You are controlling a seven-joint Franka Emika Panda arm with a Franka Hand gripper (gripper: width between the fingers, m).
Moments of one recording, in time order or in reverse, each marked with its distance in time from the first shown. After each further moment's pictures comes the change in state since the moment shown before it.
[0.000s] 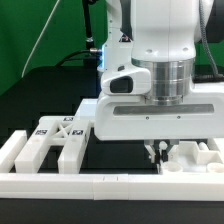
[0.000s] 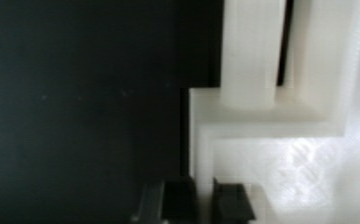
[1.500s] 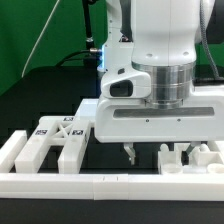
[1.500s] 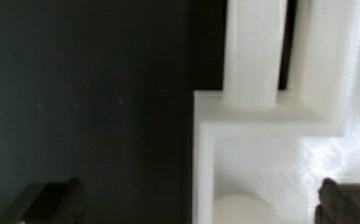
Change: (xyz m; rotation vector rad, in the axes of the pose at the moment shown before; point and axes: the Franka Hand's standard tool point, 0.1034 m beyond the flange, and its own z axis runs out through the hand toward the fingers) arm 0.000 0.000 0.002 0.001 -0.015 0.002
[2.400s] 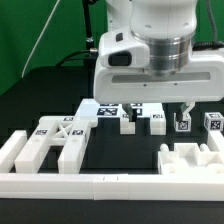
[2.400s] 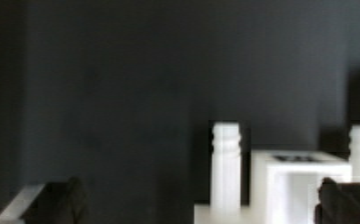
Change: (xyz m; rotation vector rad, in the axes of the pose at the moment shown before) arm -0.052 0.001 -0.051 0.002 -0.349 -0.019
